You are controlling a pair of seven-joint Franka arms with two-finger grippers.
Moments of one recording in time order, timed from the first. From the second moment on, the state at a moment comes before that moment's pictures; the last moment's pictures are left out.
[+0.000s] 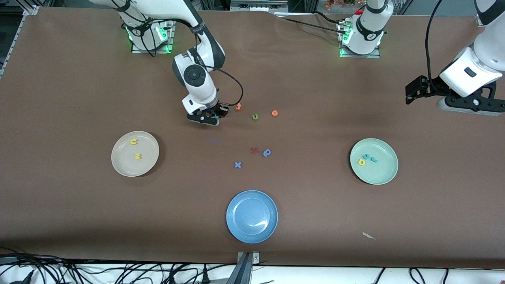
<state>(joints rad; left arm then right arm) -0.09 0.01 -0.01 -1.65 0.01 1.62 0.01 0.84 0.45 -0.13 -2.19 0.23 2.61 0.75</state>
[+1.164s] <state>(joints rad) -0.08 0.04 -0.01 -1.65 0.01 1.61 -0.04 0.80 0.46 -0.39 -2.02 0.23 2.36 0.25</state>
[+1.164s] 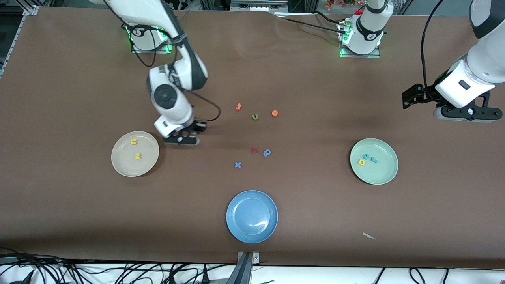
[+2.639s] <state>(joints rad) -0.08 0.04 -0.01 -1.62 0.01 1.57 -0.03 0.57 0.50 -0.41 -1.78 0.26 2.07 -0.04</state>
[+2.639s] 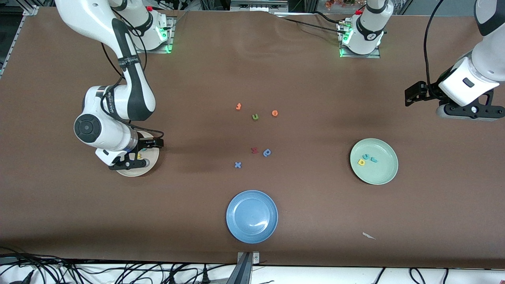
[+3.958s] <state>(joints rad) -0.08 0.04 -0.01 -1.62 0.01 1.55 -0.02 0.04 -0.10 0.10 -1.77 -0.03 1.63 0.10</state>
